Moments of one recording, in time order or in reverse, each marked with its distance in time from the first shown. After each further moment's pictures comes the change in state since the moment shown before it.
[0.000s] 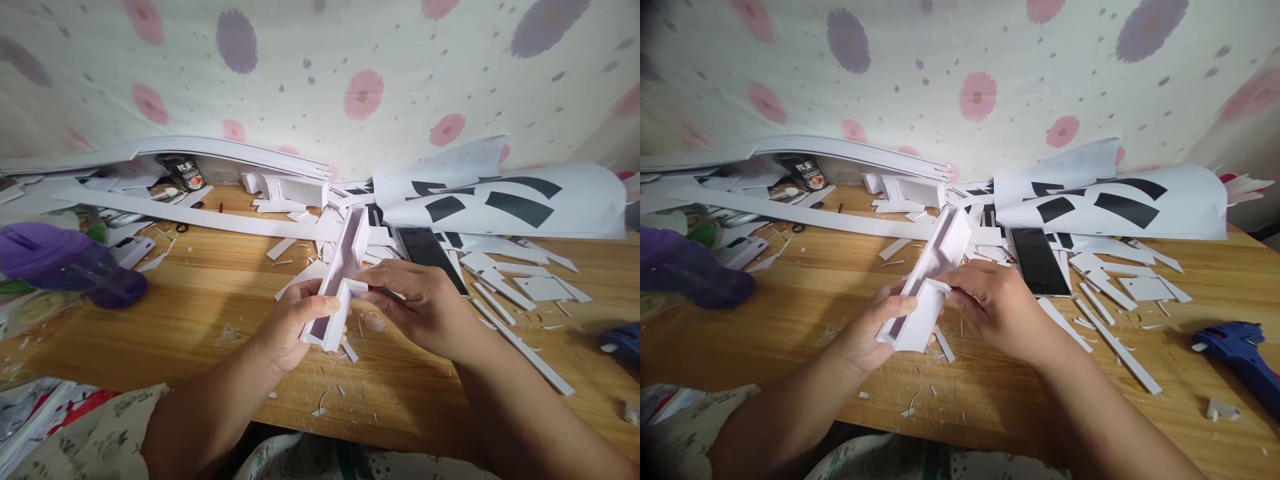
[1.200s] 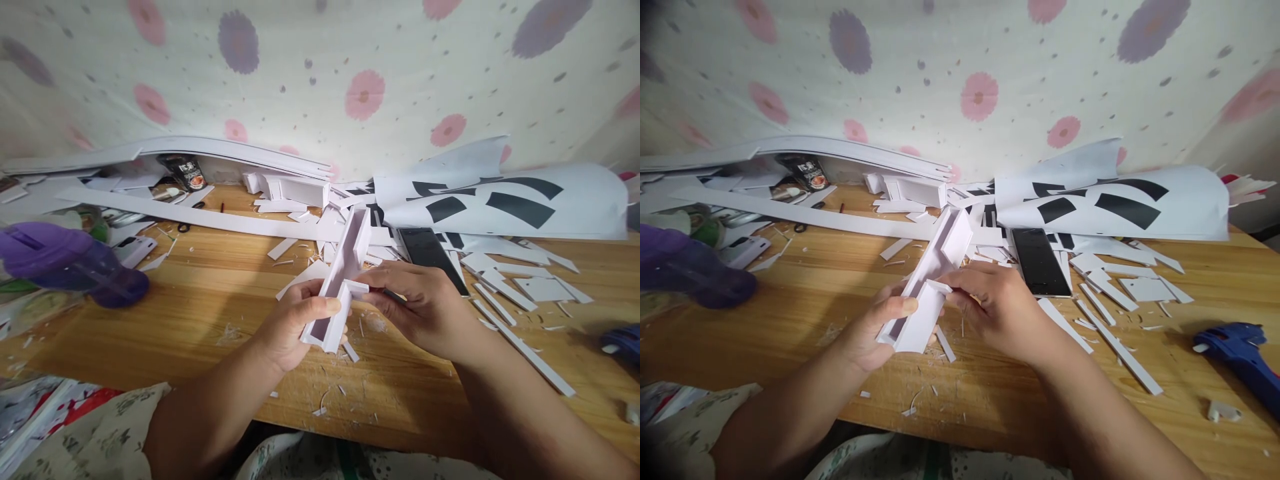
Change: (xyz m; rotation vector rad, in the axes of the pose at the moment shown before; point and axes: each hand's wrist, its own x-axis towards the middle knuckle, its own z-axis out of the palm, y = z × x) left_hand -0.001 0.000 0.000 0.008 -0.006 0.005; right_hand 0.002 -0.001 0.002 0.038 -0.005 0.007
